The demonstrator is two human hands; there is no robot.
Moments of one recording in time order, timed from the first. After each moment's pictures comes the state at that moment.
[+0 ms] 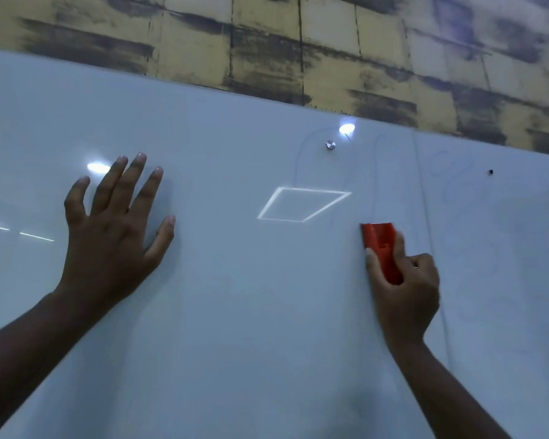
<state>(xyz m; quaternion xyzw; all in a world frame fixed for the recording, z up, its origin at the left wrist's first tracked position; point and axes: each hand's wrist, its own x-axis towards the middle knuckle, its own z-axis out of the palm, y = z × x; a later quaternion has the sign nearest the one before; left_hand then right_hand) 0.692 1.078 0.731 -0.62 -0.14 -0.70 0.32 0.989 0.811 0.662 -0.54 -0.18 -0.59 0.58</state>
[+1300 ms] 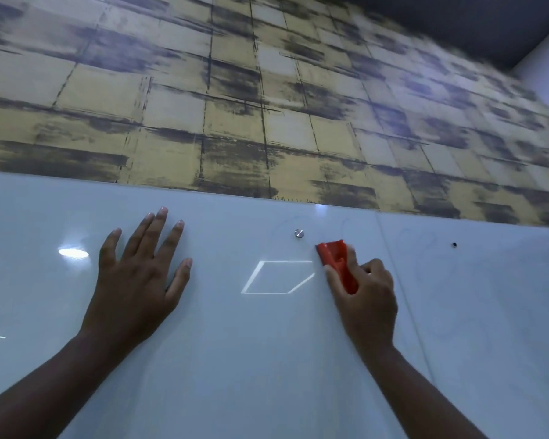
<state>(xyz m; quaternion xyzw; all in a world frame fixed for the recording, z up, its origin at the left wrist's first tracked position) 0.753 1.060 0.828 -0.61 -0.10 -0.70 0.35 1.000 0.815 0.785 -0.53 -0.21 -0.63 0.52</state>
